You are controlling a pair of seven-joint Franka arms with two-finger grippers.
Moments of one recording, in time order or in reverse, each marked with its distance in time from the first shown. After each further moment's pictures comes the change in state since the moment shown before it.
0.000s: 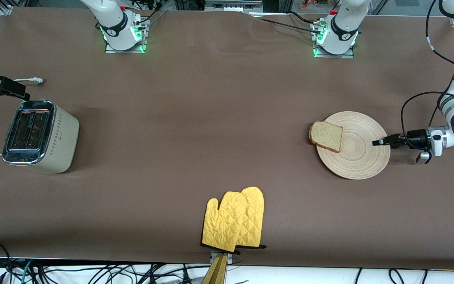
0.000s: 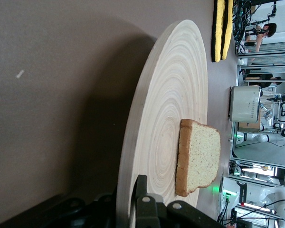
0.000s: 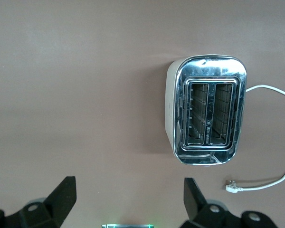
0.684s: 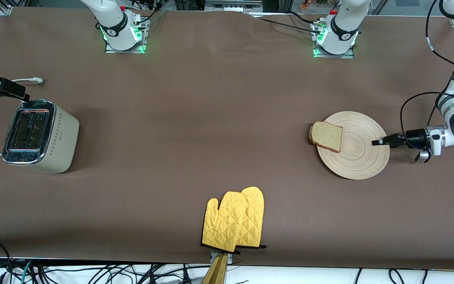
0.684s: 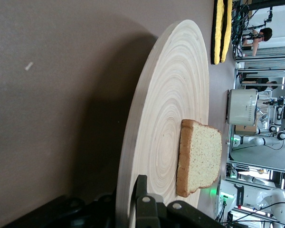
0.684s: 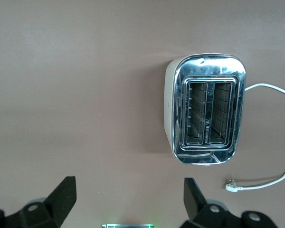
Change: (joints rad) left arm 0.009 0.007 0.000 -0.009 -0.013 0.004 0.004; right arm -0.011 0.004 -0.001 0.000 0.000 0.000 0.001
